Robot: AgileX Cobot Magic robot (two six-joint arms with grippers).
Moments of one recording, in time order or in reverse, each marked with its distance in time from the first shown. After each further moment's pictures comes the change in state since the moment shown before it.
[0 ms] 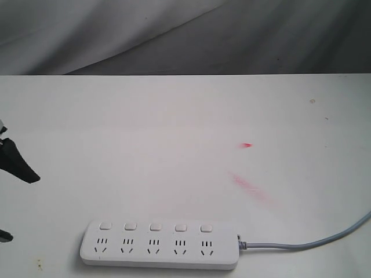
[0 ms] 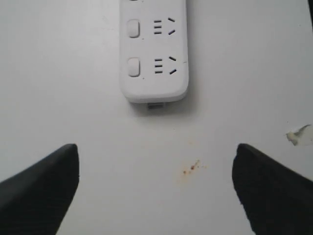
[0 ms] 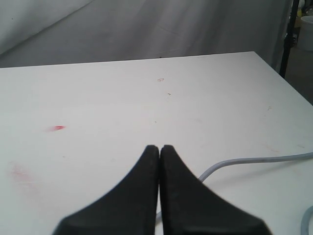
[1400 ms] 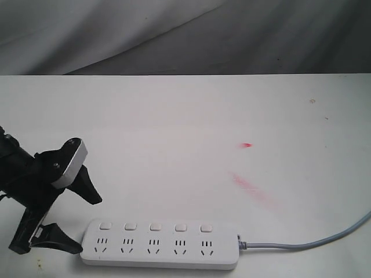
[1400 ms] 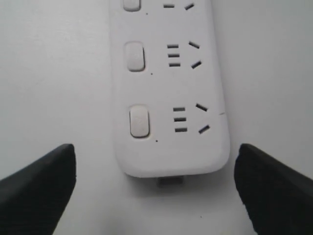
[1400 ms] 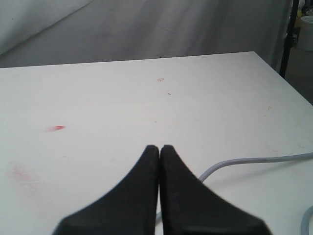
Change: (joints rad) left arm -0.246 0.371 0.000 -0.163 -0.254 0.003; right arm 0.000 0.000 0.000 0.000 0.000 0.000
